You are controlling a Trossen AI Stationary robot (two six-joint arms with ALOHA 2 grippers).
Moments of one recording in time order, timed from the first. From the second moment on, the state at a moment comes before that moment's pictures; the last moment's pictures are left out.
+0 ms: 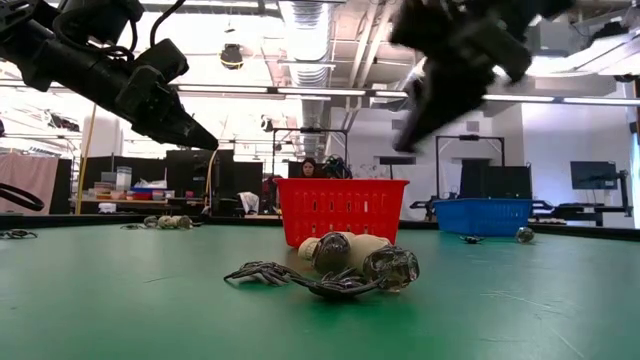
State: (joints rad) left arm 0.06 0.88 0.26 0.30 -0.27 -0.03; right arm 0.25 1.49 0.98 -0.33 0.26 0.07
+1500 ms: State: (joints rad) left arm 0.06 0.86 0.42 -0.25 -0.11 -0.33; right arm 0.11 1.49 1.00 0.04 0.13 -0.20
